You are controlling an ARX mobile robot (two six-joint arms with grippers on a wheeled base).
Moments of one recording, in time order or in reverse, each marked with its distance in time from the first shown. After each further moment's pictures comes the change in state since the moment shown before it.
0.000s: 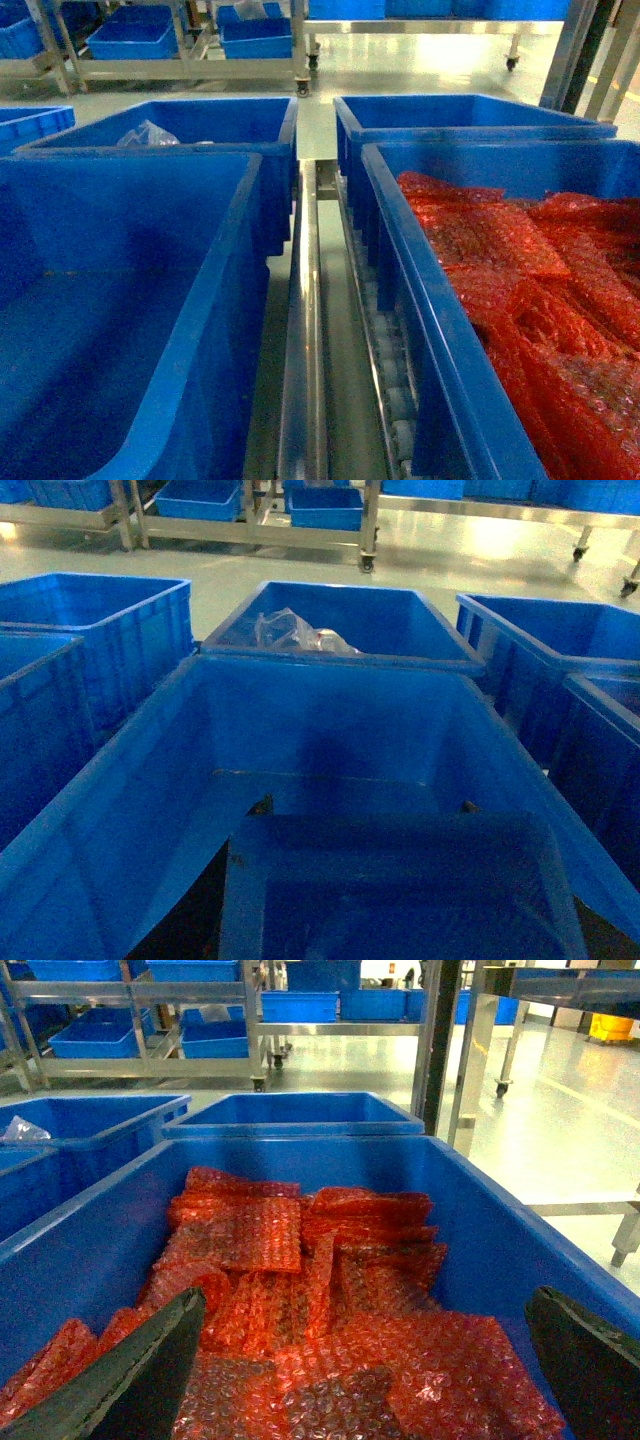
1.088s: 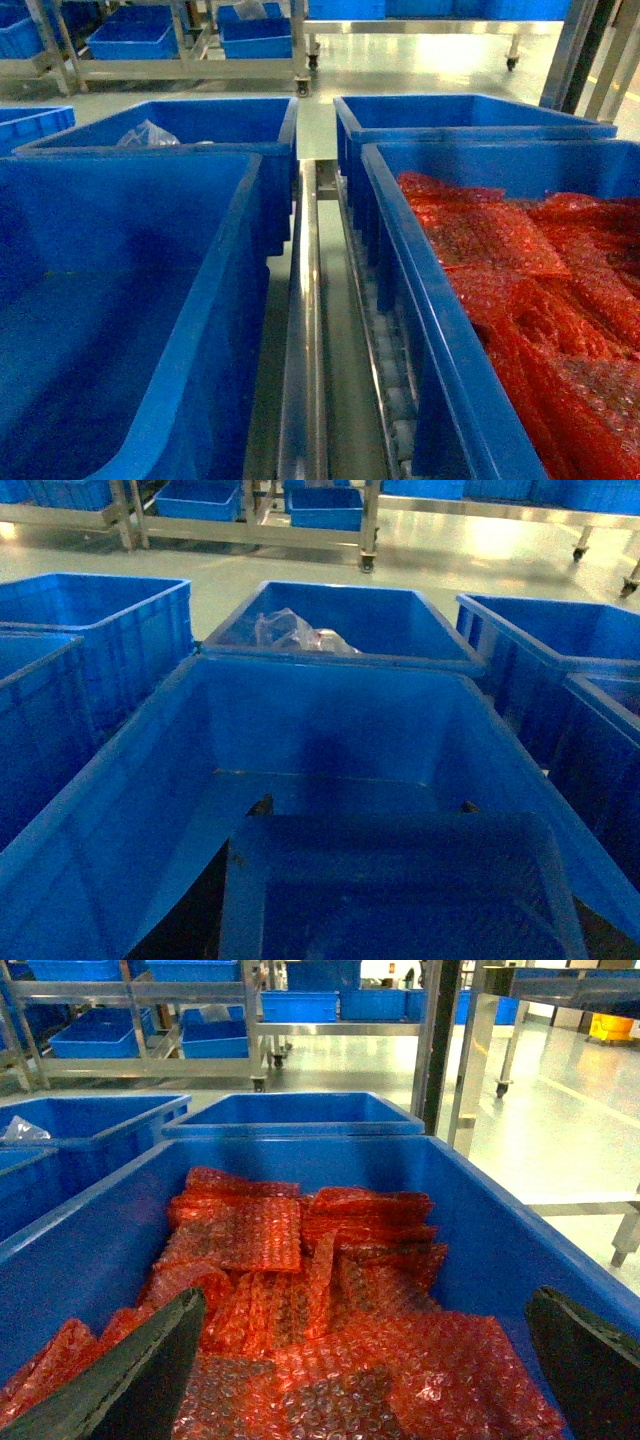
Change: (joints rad) left arm 0.000 0.000 0.000 0.000 0.000 0.000; right arm 0.000 0.000 0.000 0.000 0.000 0.000
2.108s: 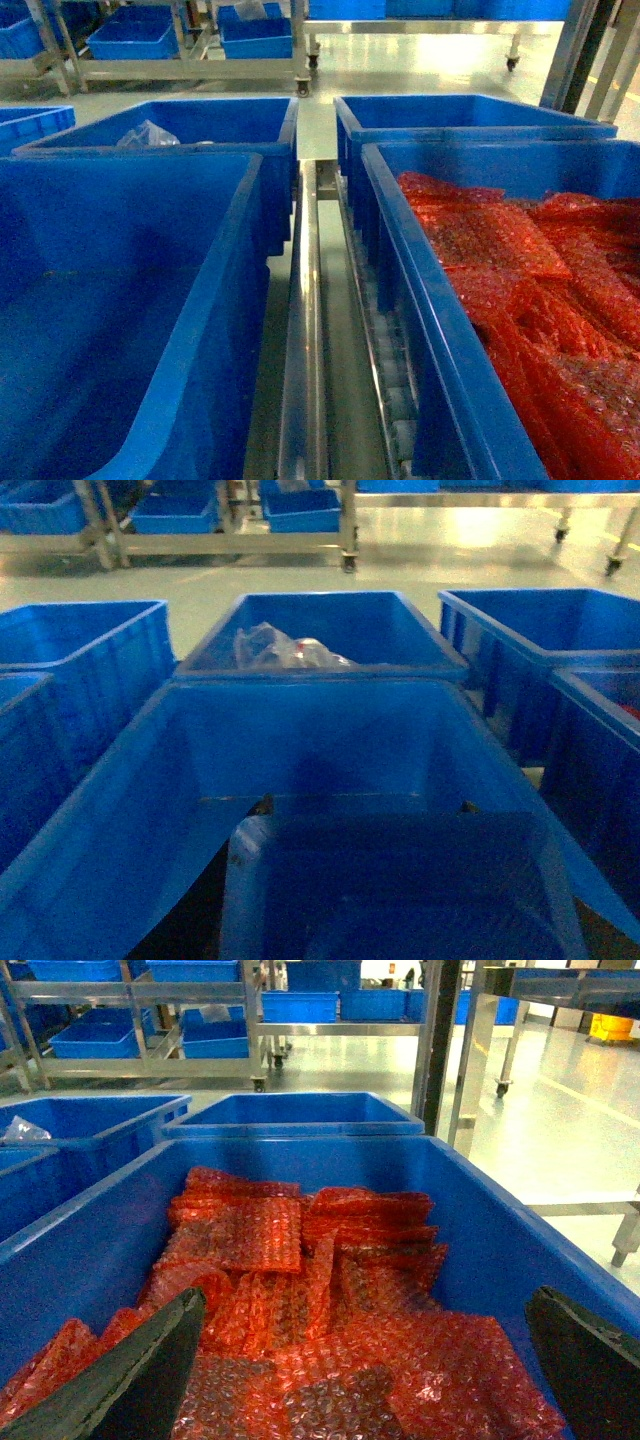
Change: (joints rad) left arm 0.013 0.202 0.048 0.161 0.053 0.076; right arm 0.000 0.000 0.000 0.000 0.000 0.000
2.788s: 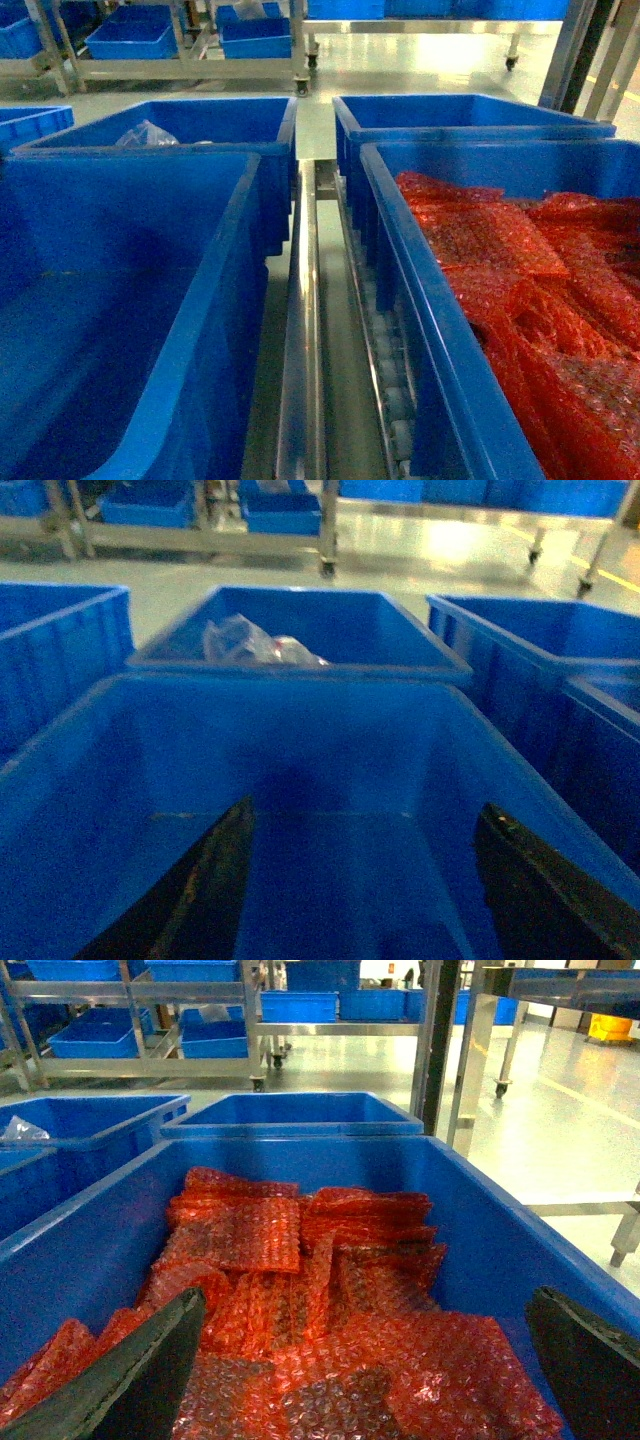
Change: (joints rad) left arm 0.184 0.508 -0.058 0.617 0.240 -0.040; right arm 0.000 0.000 0.000 0.000 0.000 0.000
